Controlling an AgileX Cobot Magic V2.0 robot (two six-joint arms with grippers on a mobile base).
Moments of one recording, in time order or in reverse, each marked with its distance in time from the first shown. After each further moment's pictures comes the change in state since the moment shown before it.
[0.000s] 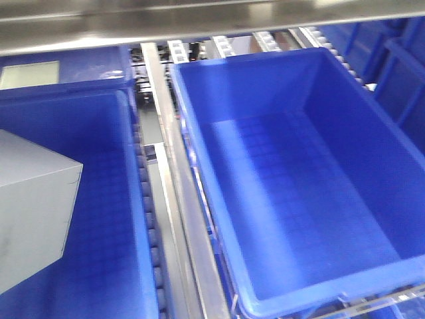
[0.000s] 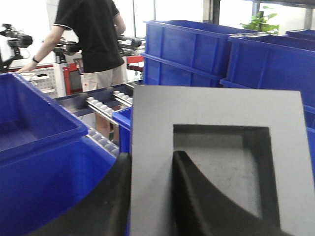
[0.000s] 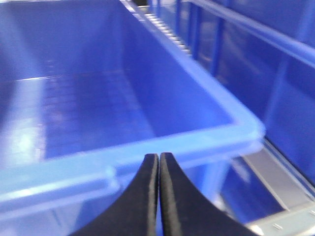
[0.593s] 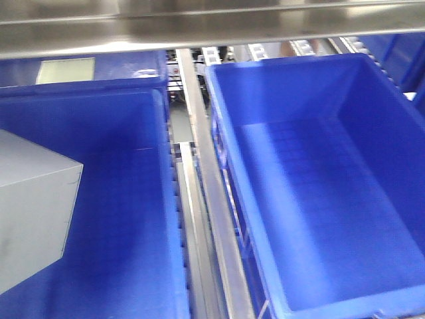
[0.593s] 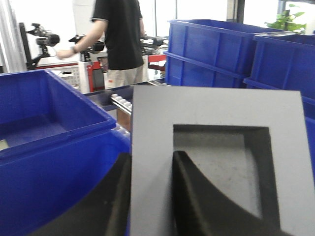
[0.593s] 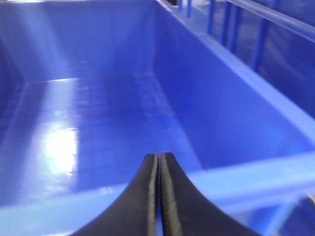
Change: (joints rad) left arm 0.000 0.000 0.000 0.000 0.000 0.000; right arm 0.000 0.000 0.000 0.000 -0.001 0.000
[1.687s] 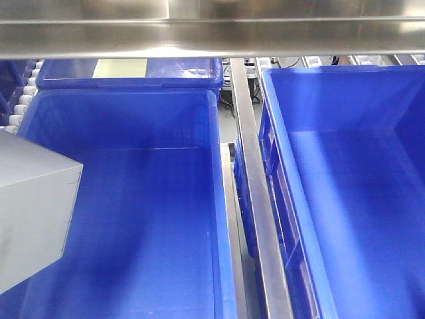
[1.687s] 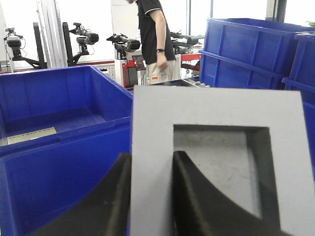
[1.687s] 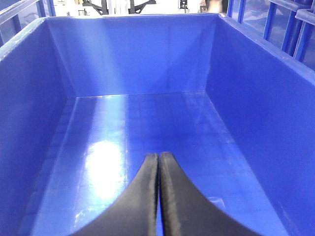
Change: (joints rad) left arm 0.000 0.000 0.000 0.000 0.000 0.000; right arm 0.000 0.000 -0.004 0.000 -0.034 0.000
